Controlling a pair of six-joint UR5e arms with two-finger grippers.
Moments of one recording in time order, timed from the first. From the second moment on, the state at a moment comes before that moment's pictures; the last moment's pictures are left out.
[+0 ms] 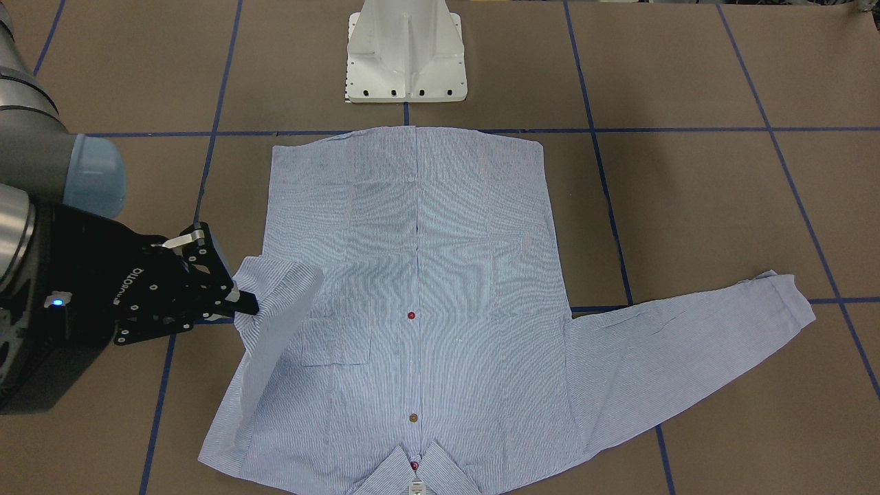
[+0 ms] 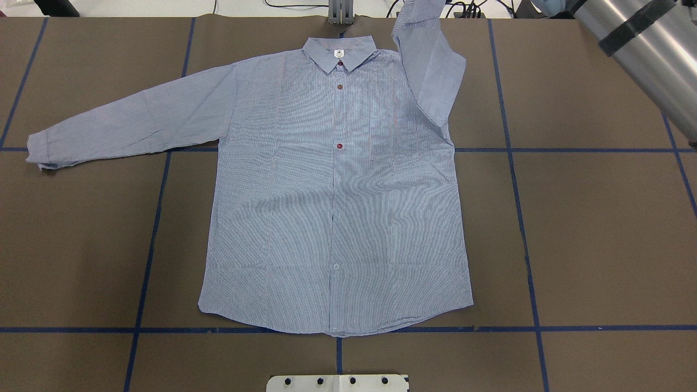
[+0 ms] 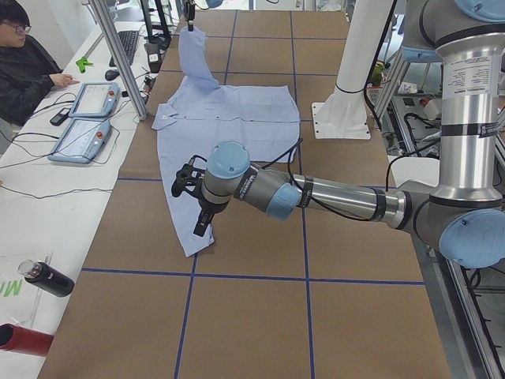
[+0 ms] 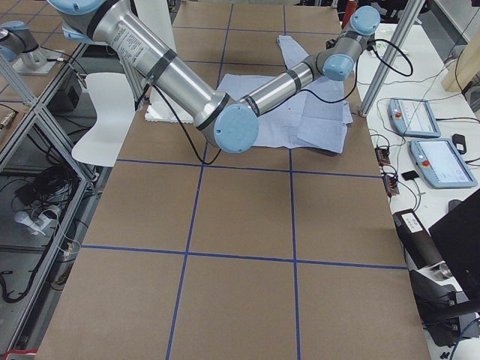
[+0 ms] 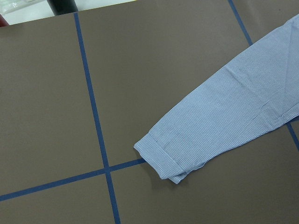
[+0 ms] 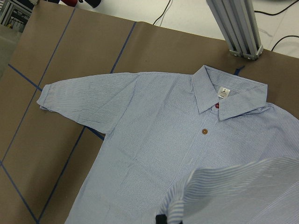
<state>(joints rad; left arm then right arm) -1.56 -1.50 -1.80 -1.91 -2.42 -0.11 1.18 -0.63 1.22 -1.07 2.71 0.65</state>
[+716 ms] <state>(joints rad) -1.56 -1.50 -1.79 -1.91 -2.42 -0.11 1.01 -0.55 1.17 -1.07 2.48 0.66</state>
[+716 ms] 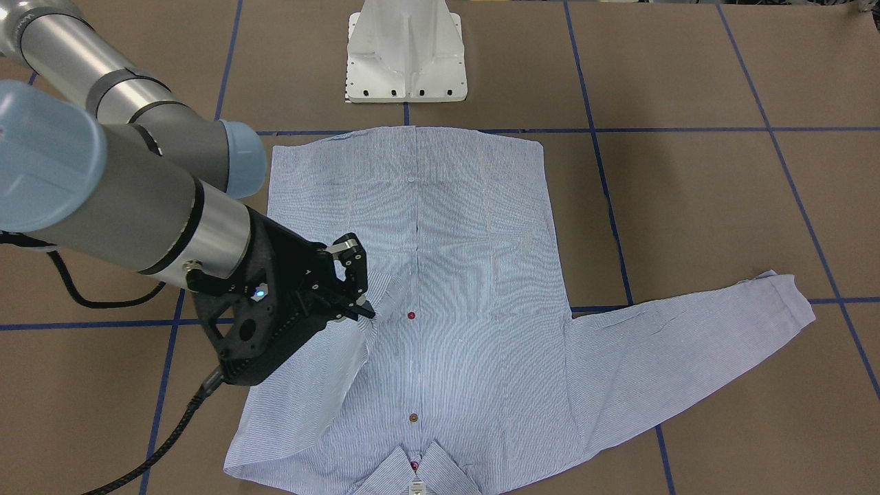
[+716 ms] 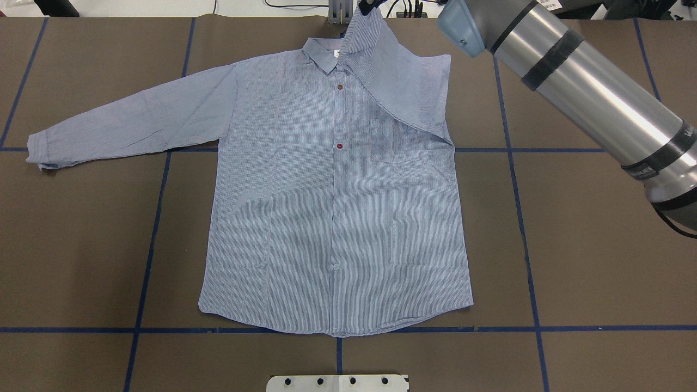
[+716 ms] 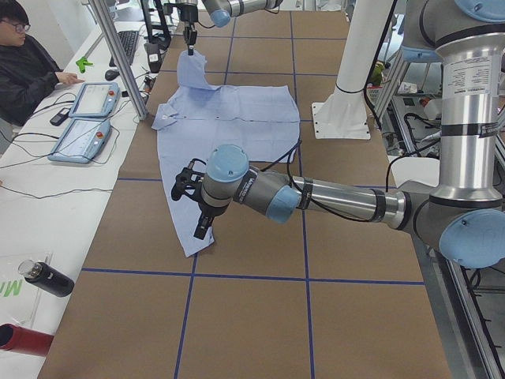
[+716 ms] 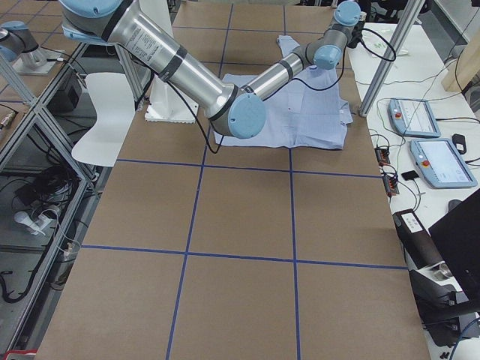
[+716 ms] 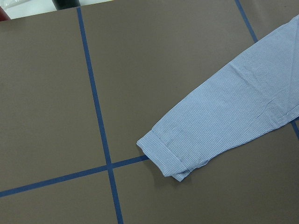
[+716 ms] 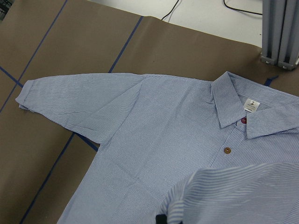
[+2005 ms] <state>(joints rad) -1.56 -1.50 -1.78 -1.91 -2.42 -0.13 0.81 -0.44 0.96 -1.06 2.19 0.66</state>
